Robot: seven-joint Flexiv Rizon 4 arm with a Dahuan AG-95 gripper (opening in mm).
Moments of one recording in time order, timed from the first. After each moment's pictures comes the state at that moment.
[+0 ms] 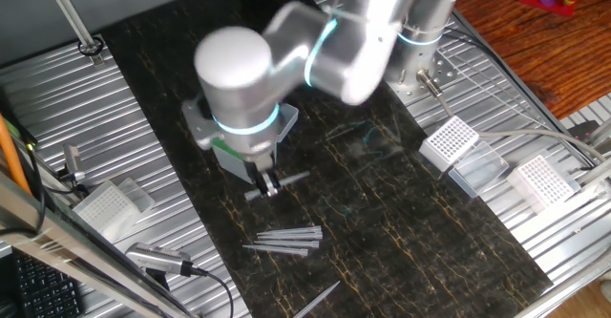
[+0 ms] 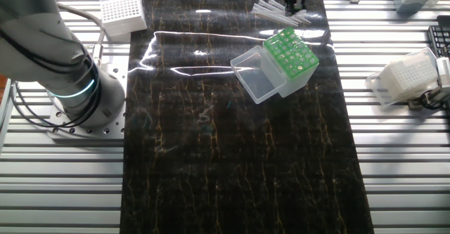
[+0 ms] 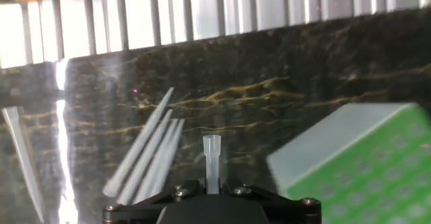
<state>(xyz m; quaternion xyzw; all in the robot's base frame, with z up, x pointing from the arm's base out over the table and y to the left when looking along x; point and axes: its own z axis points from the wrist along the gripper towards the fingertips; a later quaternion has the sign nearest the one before) 0.529 0.198 0.136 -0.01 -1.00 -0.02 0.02</state>
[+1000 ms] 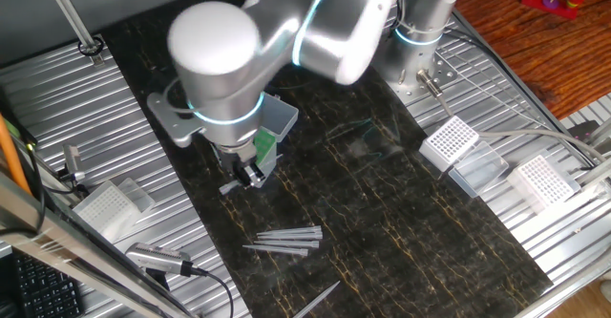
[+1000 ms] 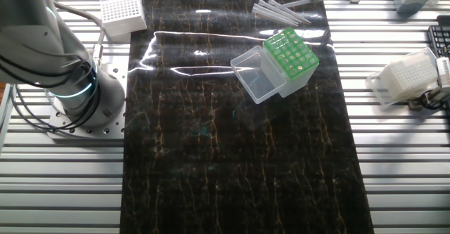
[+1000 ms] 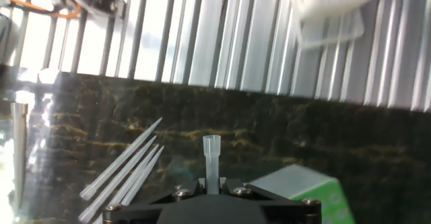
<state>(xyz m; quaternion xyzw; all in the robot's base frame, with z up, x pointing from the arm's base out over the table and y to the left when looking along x) 0.574 0.188 0.201 0.10 -0.99 0.03 -0.04</state>
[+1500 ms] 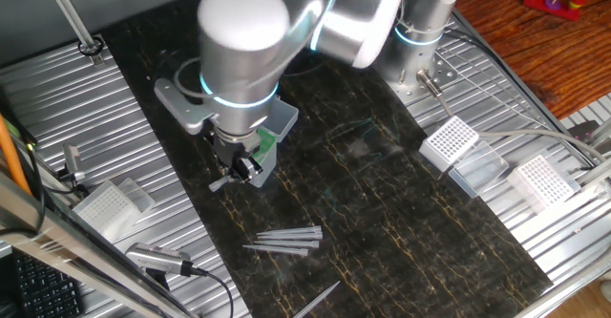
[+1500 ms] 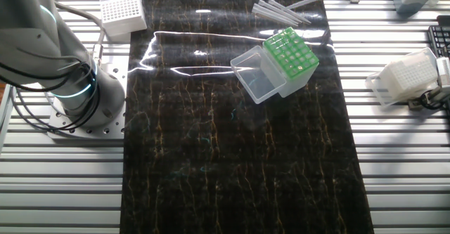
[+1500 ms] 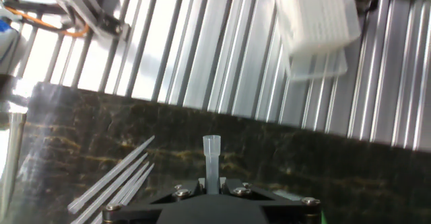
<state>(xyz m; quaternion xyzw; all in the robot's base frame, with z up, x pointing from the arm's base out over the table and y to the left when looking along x) 0.586 0.182 0.214 0.14 -0.98 0.05 -0.10</state>
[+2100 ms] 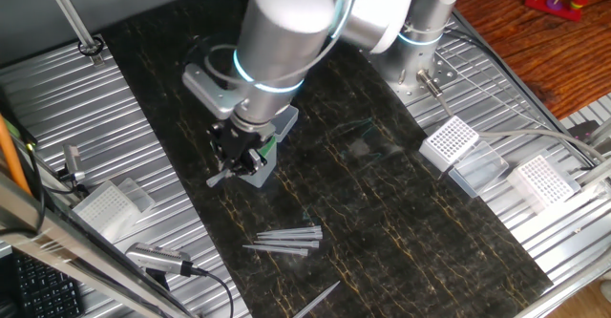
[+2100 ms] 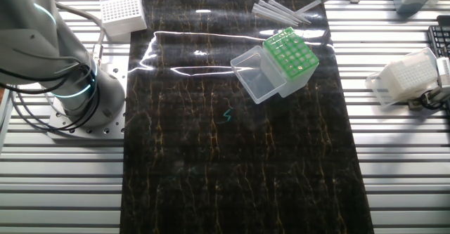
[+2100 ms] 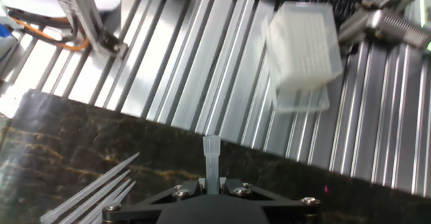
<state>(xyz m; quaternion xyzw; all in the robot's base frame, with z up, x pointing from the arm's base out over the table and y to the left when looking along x) 0.587 0.168 0.223 0.18 -0.97 0.06 -0.17</state>
